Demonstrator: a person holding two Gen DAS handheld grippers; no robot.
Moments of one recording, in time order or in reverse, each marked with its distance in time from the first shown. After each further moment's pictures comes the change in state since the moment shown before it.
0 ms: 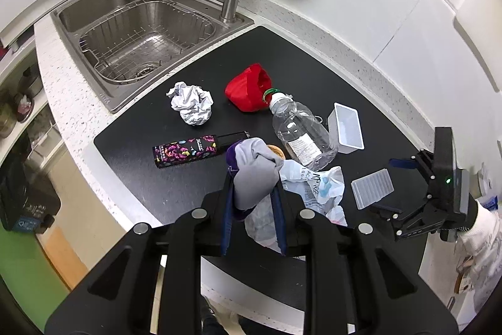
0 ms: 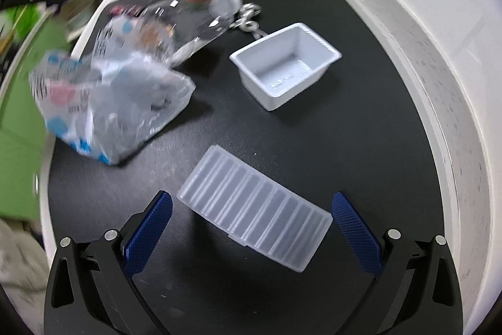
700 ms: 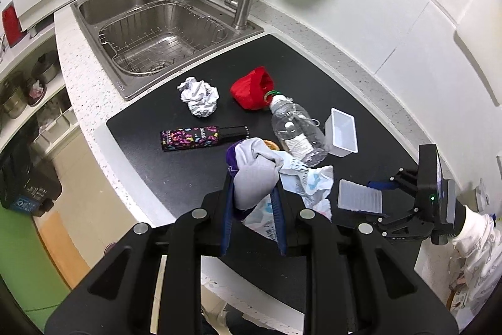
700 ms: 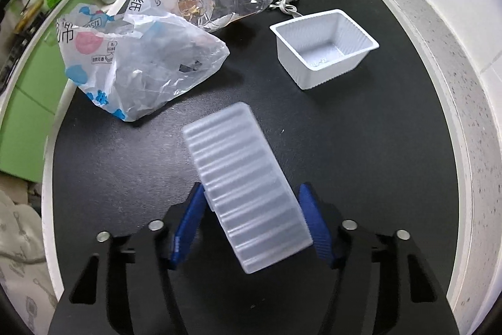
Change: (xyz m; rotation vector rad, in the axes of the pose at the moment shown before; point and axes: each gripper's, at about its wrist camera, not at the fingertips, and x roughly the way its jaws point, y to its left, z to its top) left arm -0.024 -0.014 -0.017 -0.064 -0.045 0.031; right arm 0.005 0.000 -0.021 -0.092 0.013 0.090
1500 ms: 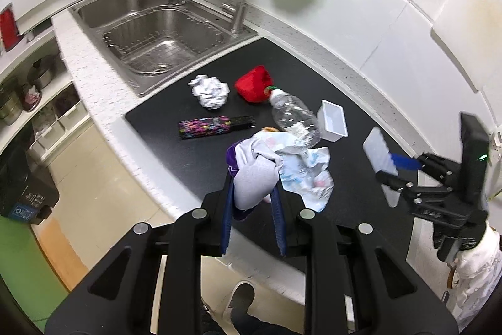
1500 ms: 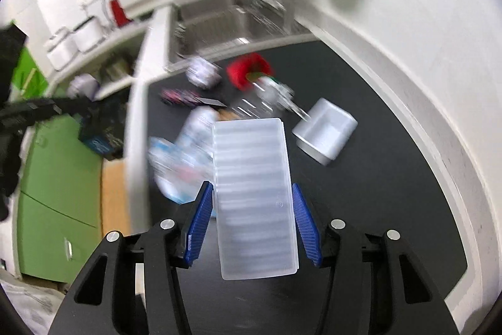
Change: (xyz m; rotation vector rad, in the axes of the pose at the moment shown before) left arm -0.050 0.041 -0.030 0.026 -0.021 -0.049; right arm -0.116 0.093 0.040 0.290 -0.290 -0.048
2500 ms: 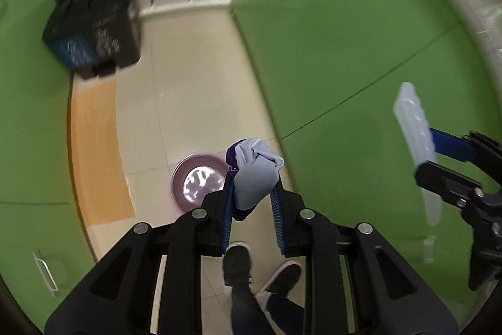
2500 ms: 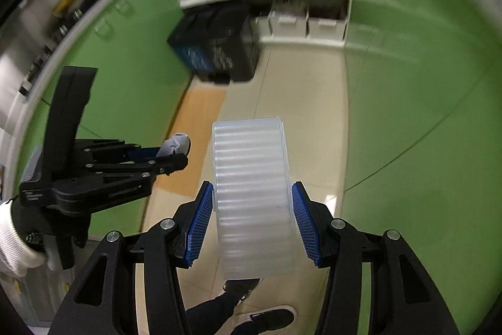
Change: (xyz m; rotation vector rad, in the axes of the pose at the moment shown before) left arm 0.127 0.403 -0.284 -0.553 0.153 0.283; right arm 0.362 0.388 -0.028 -0.414 0.295 0.374
